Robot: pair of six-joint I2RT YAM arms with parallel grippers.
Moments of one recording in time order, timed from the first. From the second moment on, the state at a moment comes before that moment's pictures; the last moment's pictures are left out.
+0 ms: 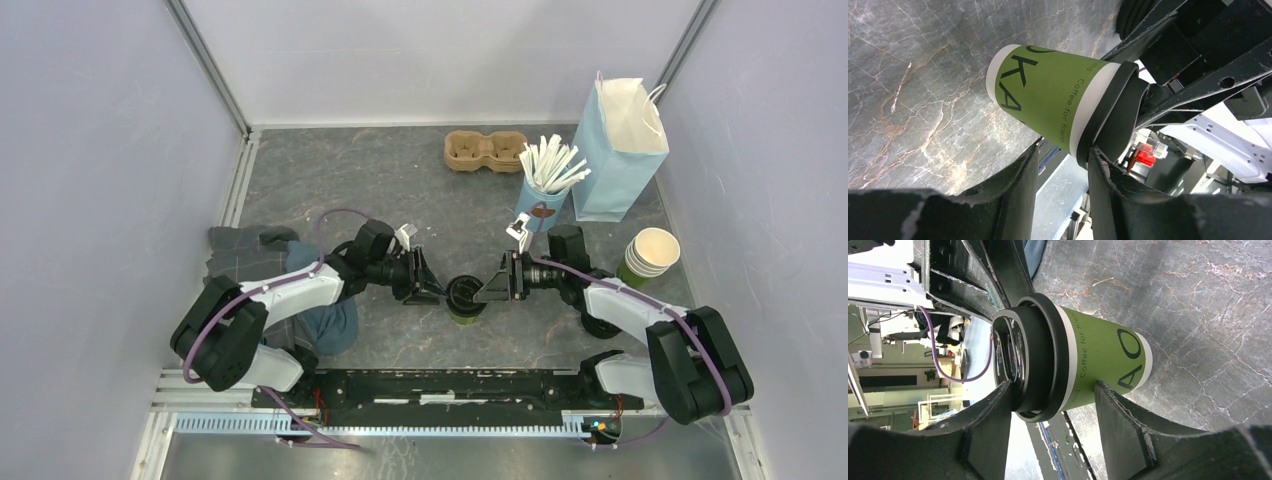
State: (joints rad) left arm -0.66 1.44 0.65 -0.04 0.61 -0.97; right arm 0.33 1.26 0.41 0.13 -0.96 0.46
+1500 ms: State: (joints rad) left arm -0.71 1.22 0.71 -0.30 0.32 -0.92; right arm 0.36 1.21 0.49 -0.01 -0.91 0.31
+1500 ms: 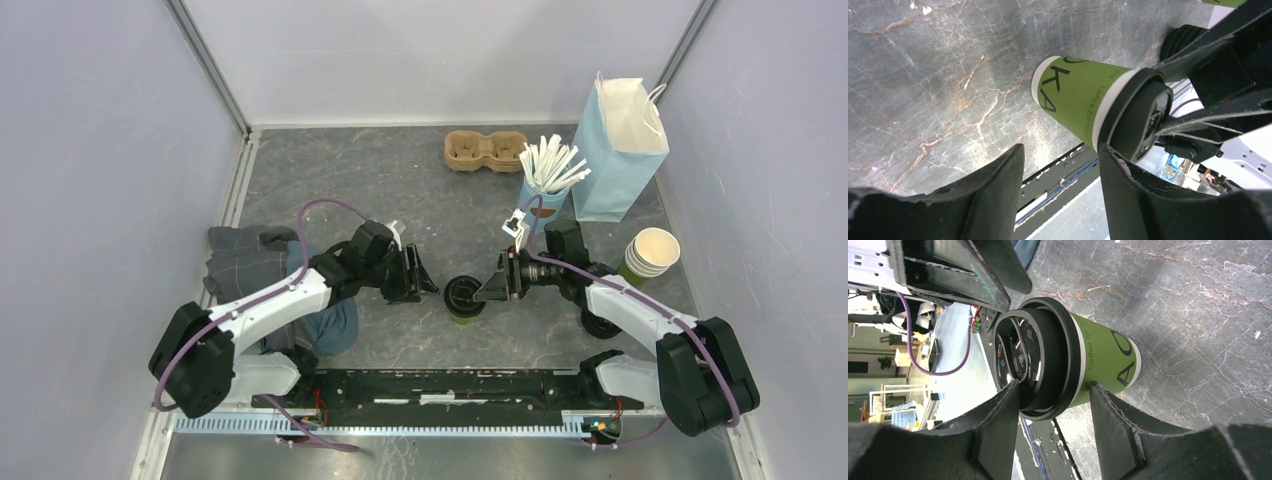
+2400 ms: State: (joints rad) left arm -0.67 1.32 0.71 -0.12 0.45 -0.95; right arm 0.36 1.24 0.51 0.00 -0.93 0.29
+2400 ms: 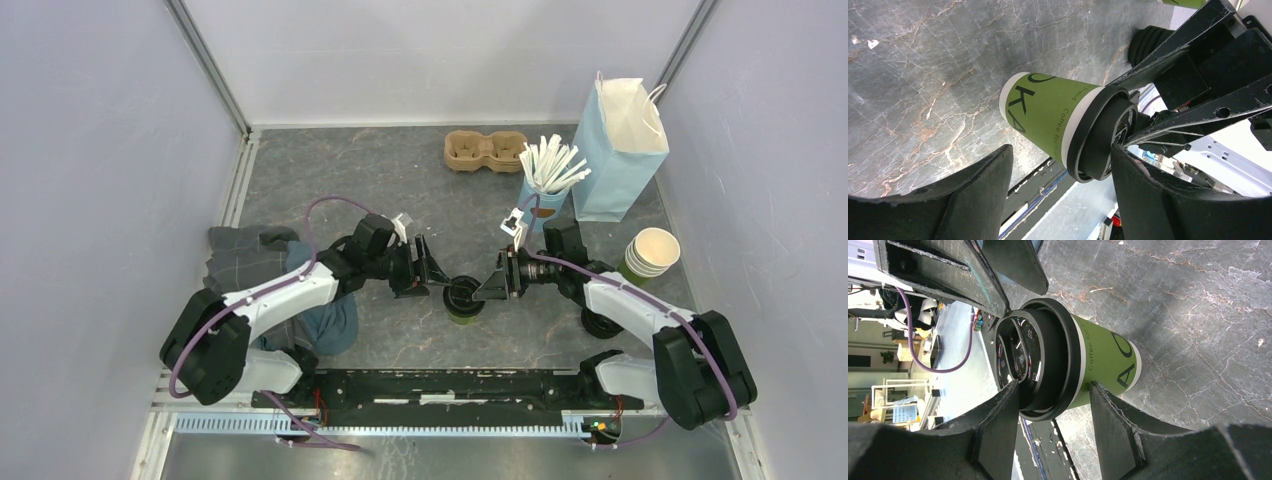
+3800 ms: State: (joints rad) left arm -0.67 1.30 0.53 0.14 0.47 -1.08; right arm 0.37 1.29 0.48 0.08 -0.92 0.45
